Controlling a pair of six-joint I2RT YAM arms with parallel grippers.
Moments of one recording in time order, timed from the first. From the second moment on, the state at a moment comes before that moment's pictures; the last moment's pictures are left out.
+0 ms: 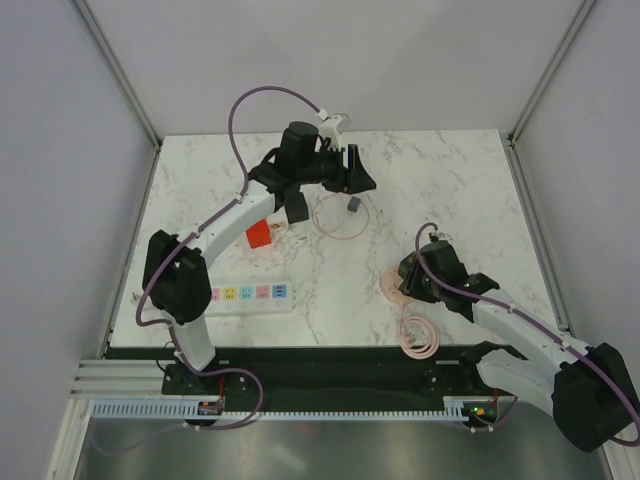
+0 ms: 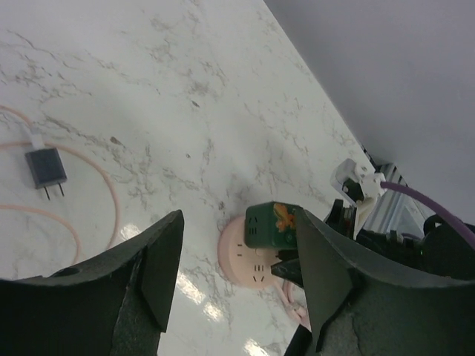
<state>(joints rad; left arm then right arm) -0.59 1.82 1.63 -0.21 0.48 -0.42 0.49 1.02 0.49 -0.37 0.07 0.73</state>
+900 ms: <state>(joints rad) -0.90 1.57 1.02 0.02 0.34 -0.56 0.55 0.92 0.44 -0.56 -0.03 0.75</state>
